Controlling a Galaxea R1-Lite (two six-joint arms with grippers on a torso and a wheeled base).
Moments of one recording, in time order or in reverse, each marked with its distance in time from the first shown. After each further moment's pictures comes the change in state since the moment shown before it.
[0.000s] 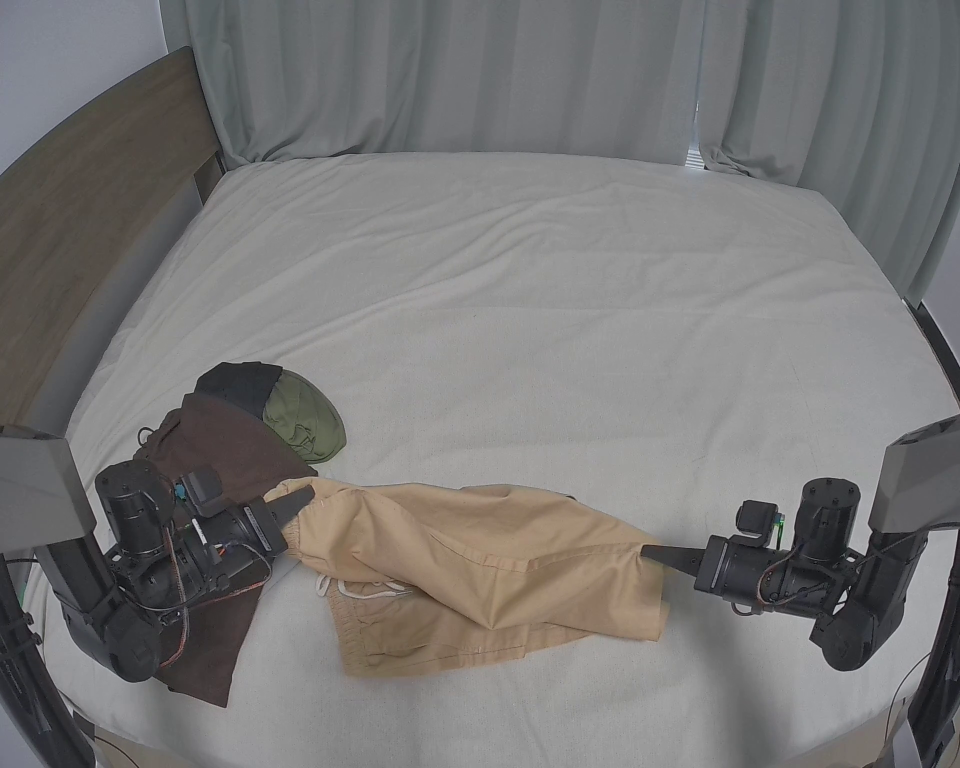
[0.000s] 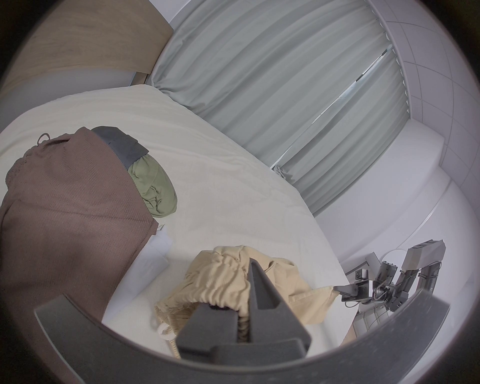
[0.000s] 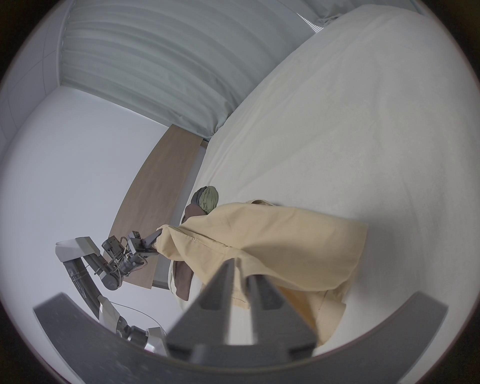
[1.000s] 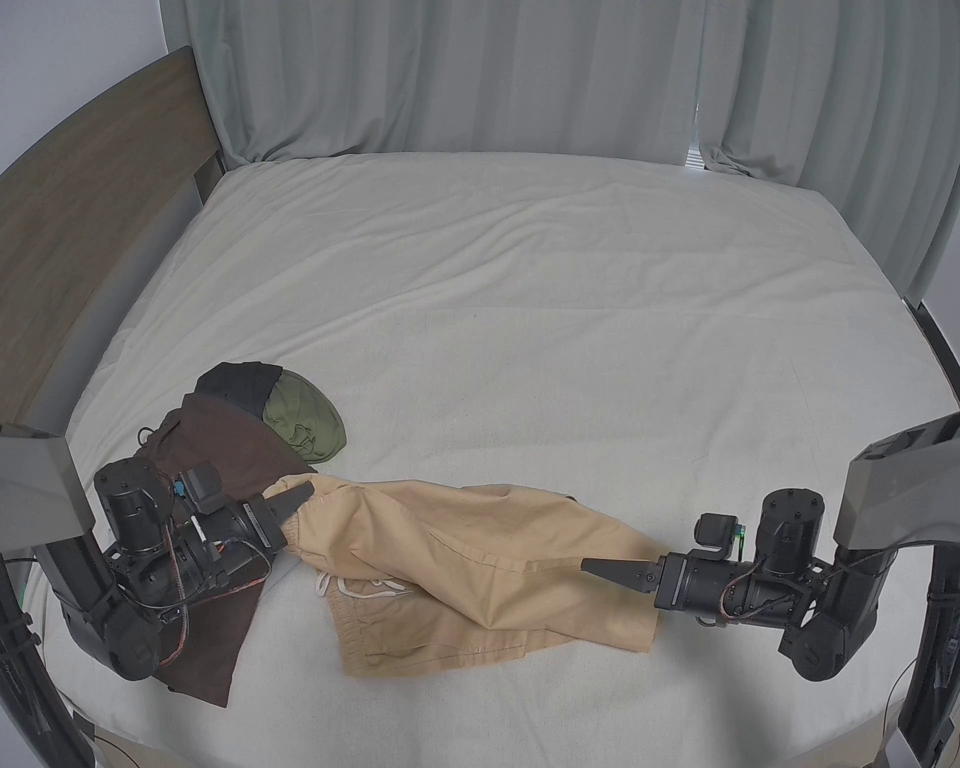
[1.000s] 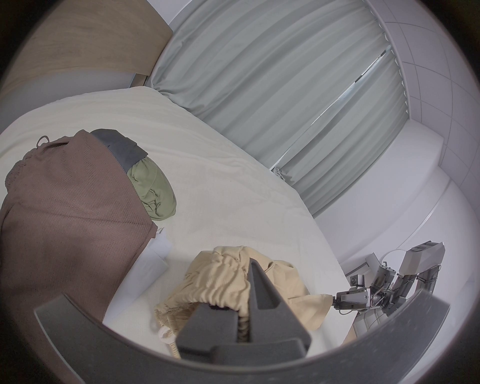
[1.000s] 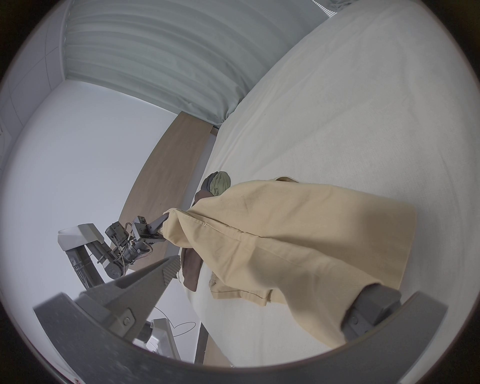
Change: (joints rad) left arm 0.001 -0.004 -0.007 0.000 0.001 -0.001; right arm 0.108 0.067 -0.066 -0.004 0.001 0.016
